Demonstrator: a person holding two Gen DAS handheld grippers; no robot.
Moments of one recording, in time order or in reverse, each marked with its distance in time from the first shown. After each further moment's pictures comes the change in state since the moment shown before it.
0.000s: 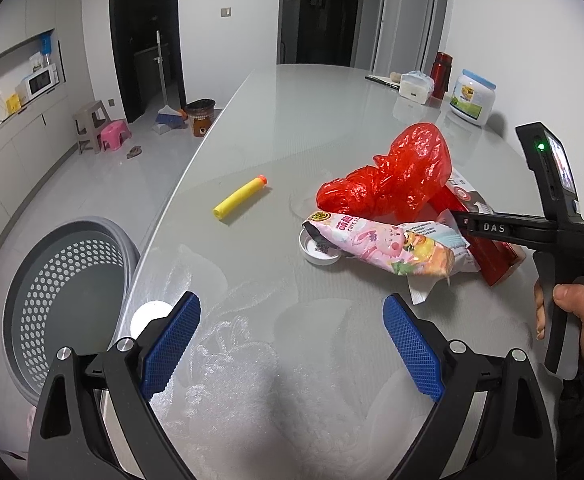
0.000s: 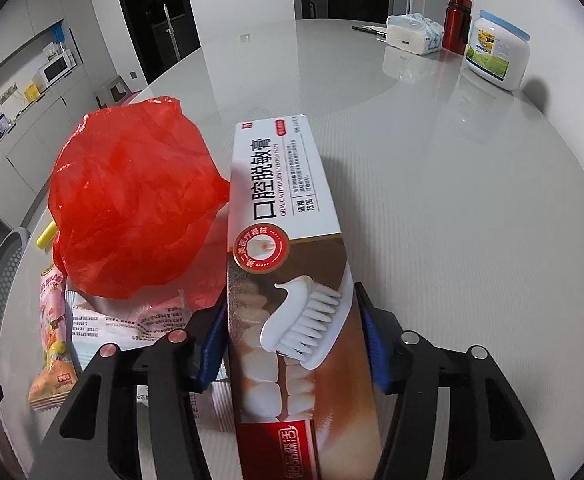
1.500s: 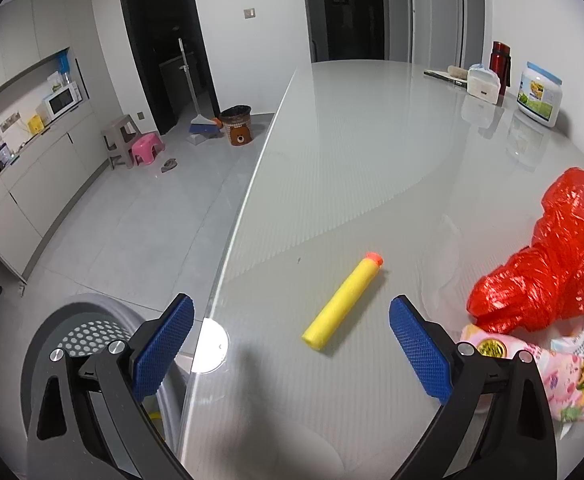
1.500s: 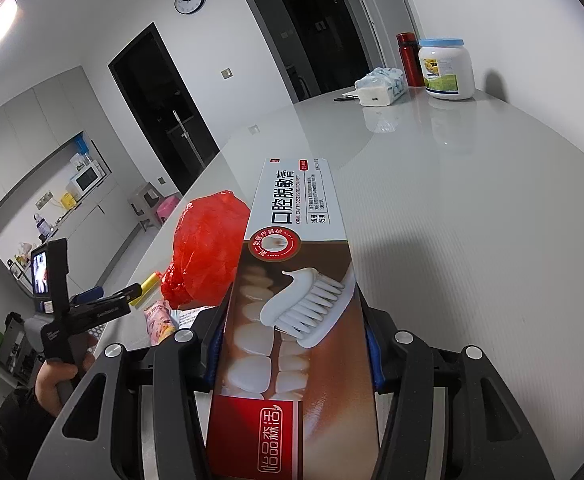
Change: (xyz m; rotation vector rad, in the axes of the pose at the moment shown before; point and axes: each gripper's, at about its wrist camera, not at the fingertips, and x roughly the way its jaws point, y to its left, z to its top) left arm 0.110 0.058 0.078 0.042 -0.003 0.171; right arm -0.096 -0.026 -0.062 0.223 -0.310 0.188
